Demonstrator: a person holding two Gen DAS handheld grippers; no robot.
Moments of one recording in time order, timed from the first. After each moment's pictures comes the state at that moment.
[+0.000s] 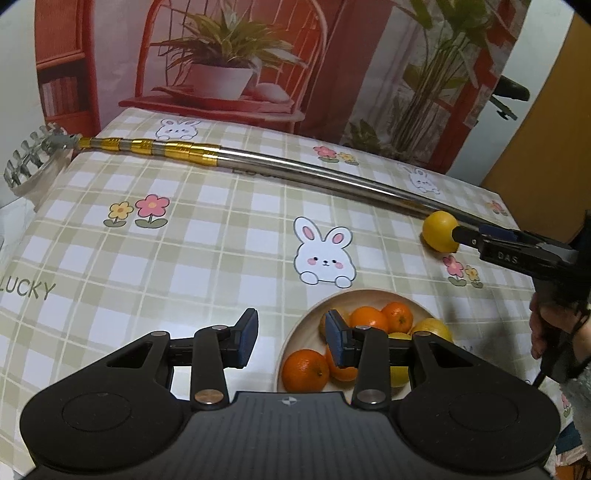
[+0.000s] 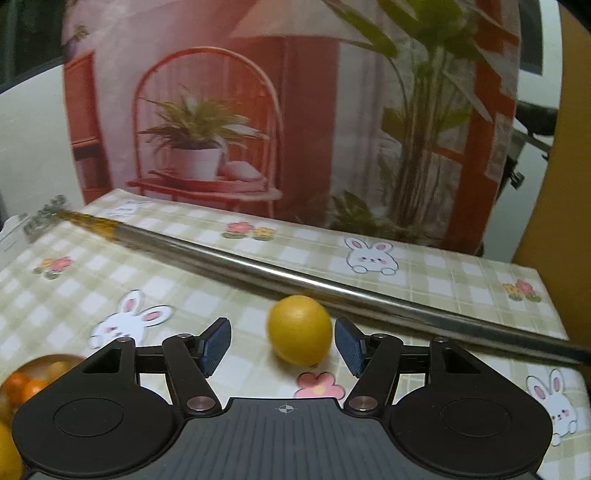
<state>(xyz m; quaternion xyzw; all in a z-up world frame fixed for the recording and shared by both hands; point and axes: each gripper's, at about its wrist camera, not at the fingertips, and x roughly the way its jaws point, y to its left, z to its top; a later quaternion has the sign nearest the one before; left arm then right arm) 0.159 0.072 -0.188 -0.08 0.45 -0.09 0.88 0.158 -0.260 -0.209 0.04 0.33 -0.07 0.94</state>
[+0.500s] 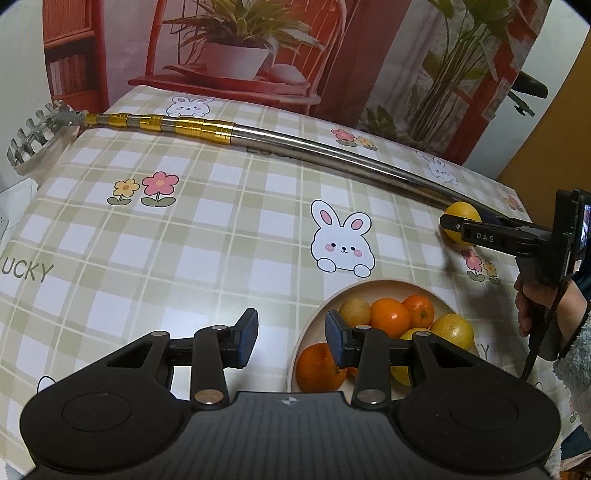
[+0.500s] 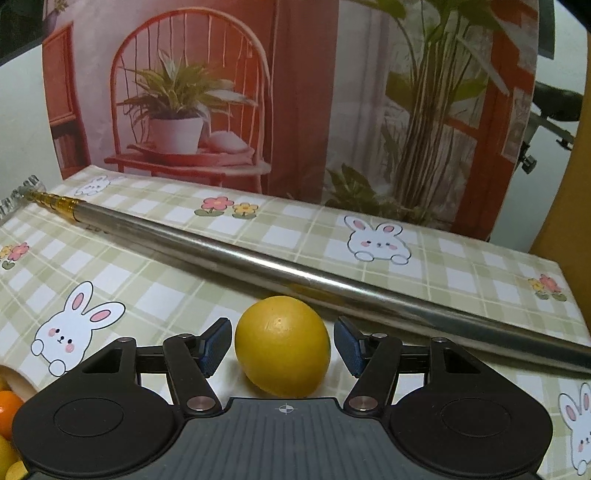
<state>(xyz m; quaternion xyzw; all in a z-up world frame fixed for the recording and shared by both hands) 0.168 0.076 -0.202 -0.08 0.48 -0.08 0.87 0.215 -0.272 -0.253 0.03 0.36 -0.08 0.93</state>
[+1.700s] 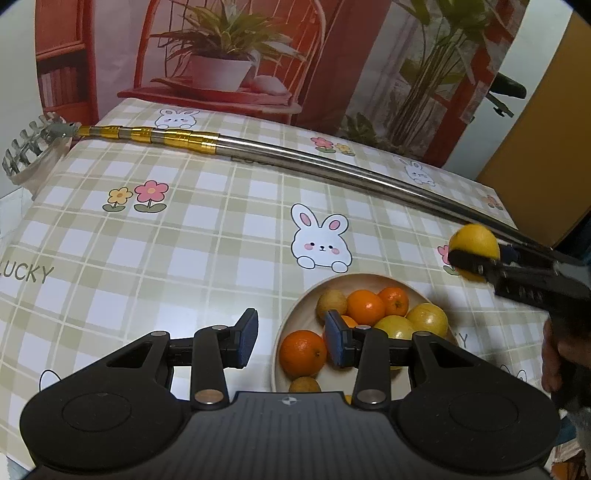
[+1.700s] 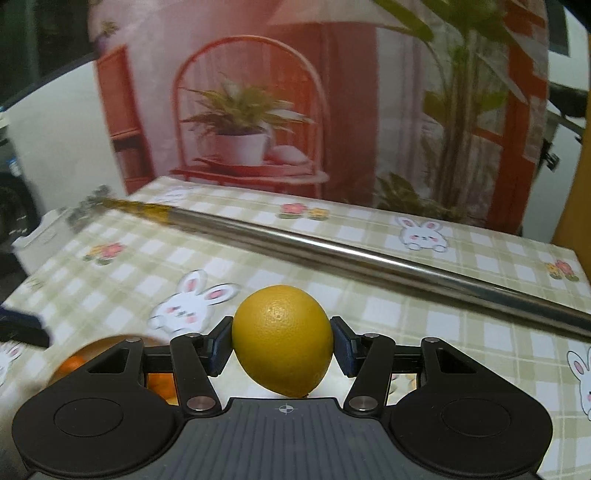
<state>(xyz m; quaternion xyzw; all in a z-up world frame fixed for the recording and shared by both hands) 0.147 0.071 -0.187 -0.08 0.46 -0.10 0.88 0.135 -0.219 -0.196 0.06 0.35 0.00 0.94</state>
